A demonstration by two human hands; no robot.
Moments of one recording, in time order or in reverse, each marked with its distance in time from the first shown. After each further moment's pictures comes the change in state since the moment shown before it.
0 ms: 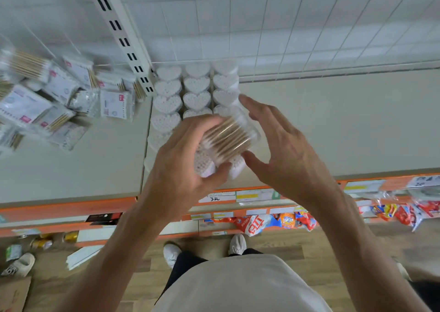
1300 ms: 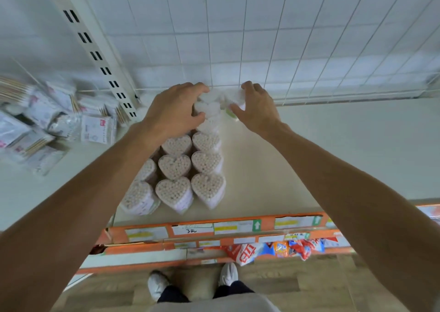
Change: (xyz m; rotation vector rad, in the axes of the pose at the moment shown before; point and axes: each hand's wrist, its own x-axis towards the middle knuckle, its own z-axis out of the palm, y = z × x) left_hand 0.153 -0.083 0.033 0.472 -0.249 -0.067; right_hand 0.167 0.131 0.014 -0.325 0.044 0.201
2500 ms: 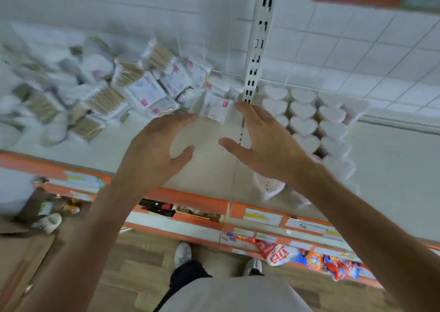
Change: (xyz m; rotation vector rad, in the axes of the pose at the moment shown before) left_hand -0.251 -0.158 -0.084 -0.113 0.198 -0.292; right_hand -0.098 -0.269 0.026 0.020 -0.276 -0.425
